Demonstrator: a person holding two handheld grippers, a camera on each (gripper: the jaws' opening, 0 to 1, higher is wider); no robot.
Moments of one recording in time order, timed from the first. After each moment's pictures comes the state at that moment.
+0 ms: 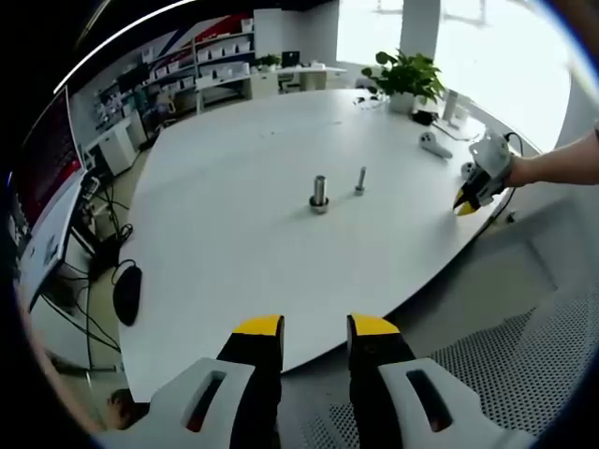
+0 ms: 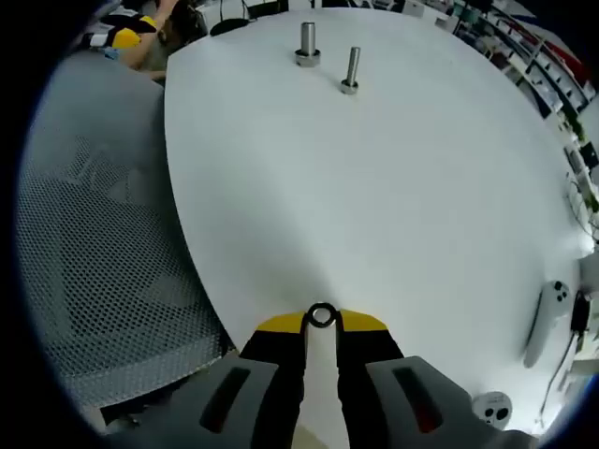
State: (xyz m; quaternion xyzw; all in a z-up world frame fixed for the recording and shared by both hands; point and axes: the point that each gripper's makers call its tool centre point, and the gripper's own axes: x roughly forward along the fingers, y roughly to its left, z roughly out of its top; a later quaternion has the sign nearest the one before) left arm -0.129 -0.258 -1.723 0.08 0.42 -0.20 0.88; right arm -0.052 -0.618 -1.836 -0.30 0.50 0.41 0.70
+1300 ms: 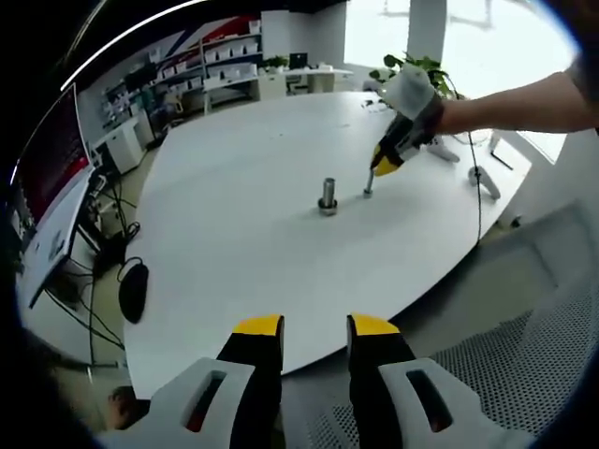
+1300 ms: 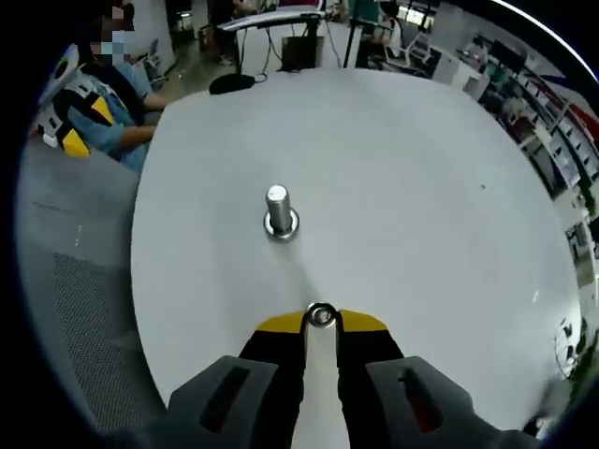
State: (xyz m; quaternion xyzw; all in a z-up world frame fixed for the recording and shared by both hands) left arm -0.128 -0.252 -1.722 0.08 0.41 -0.19 0.89; right arm 0.075 -0.459 -1.797 -0.34 0.41 0.48 0.70
